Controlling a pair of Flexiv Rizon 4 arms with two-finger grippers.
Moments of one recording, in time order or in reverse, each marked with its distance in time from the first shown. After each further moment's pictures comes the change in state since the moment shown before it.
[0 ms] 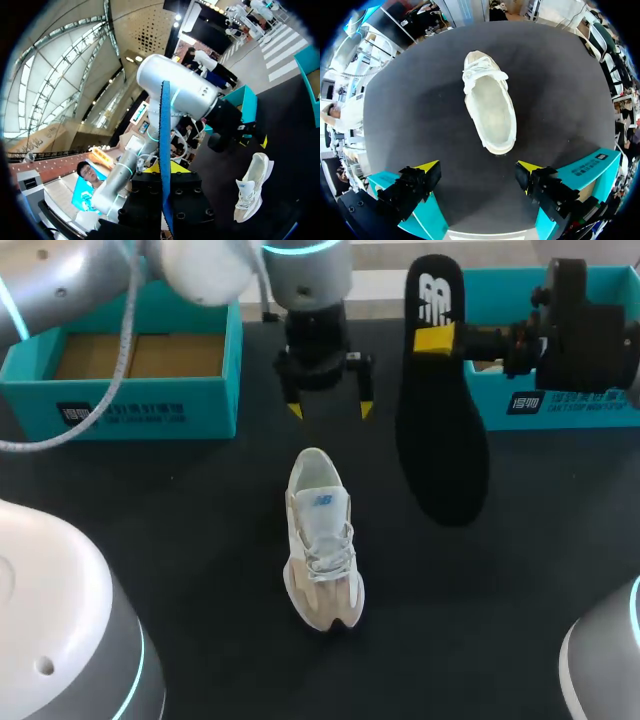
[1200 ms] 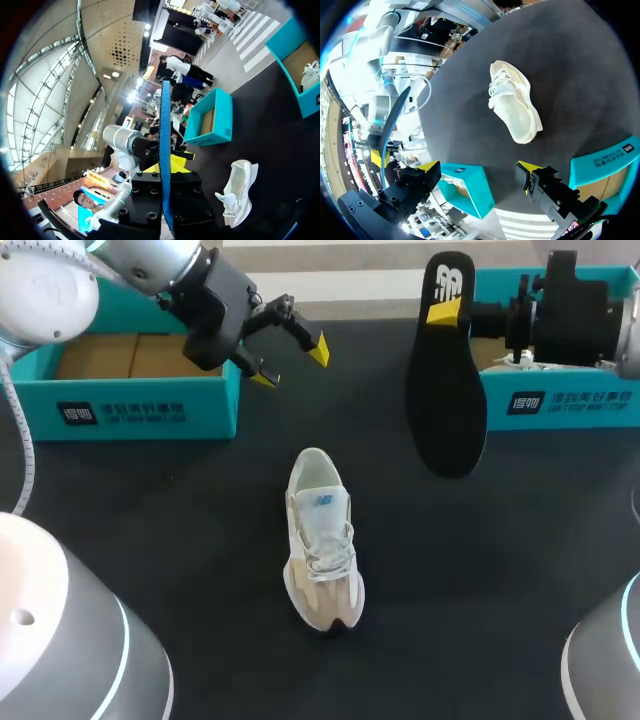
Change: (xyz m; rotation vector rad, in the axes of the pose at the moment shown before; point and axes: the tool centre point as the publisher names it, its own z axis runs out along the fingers) left arm 0.020 -0.032 -0.099 -0.120 -0.518 0.165; right arm -0.082 0.057 0.001 -0.074 -0.121 0.193
